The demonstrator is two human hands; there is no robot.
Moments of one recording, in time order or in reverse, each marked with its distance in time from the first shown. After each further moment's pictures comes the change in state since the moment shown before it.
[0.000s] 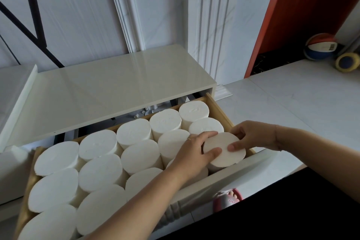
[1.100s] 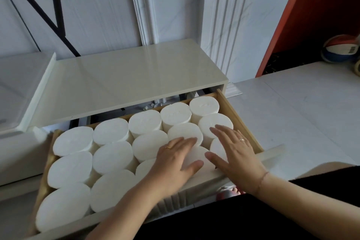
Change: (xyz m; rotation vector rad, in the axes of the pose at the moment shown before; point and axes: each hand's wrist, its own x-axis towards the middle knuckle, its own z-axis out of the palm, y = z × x) left_hand -0.066 -0.029 -0.033 0.382 0.076 -0.009; right_hand -0.021 -0.031 0.113 -0.628 0.505 -0.163
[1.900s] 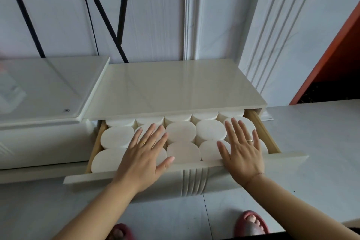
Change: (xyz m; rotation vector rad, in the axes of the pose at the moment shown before) left_hand -0.045 -0.099 -0.075 0.629 0.357 -0.029; right_hand 0.079 -0.035 0.038 -0.249 0.279 -0.017
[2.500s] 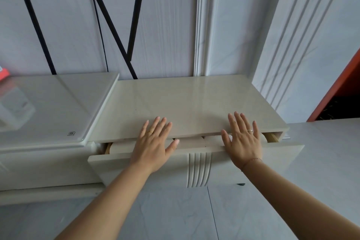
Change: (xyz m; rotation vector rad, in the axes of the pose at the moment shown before) left_hand 0.096 -0.053 0.027 0.031 0.062 -0.166; right_hand 0.116 -0.012 0.029 0.033 0.118 0.010
